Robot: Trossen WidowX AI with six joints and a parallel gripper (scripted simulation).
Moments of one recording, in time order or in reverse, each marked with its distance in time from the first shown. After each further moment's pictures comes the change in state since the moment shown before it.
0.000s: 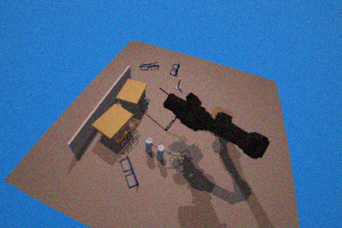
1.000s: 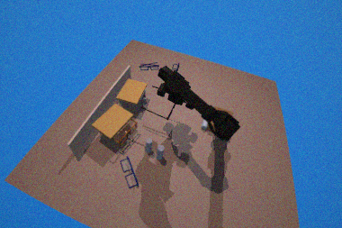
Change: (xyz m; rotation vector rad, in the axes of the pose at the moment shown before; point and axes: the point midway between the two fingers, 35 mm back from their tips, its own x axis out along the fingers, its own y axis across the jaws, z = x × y) arm 0.073 0.044 0.048 -0.223 0.191 -0.297
